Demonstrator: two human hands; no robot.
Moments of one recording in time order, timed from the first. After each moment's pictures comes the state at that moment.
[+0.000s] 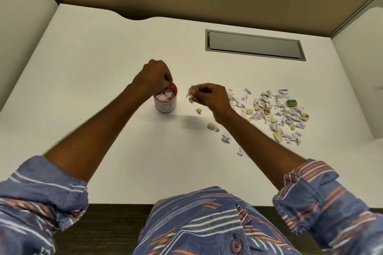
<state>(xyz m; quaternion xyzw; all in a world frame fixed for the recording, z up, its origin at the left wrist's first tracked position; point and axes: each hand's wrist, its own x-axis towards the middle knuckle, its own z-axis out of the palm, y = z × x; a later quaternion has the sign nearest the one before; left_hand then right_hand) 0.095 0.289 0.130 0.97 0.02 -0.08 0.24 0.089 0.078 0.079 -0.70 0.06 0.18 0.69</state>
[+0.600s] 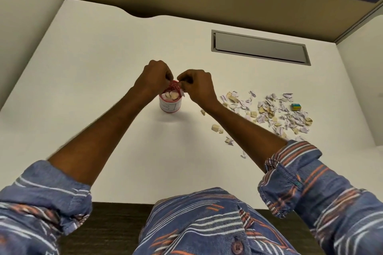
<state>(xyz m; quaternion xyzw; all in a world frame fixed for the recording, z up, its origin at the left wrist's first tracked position) 0.091 0.302 0.118 0.96 0.07 -0.04 0.27 0.116 0.145 0.084 -0.89 -0.13 0.06 0.43</state>
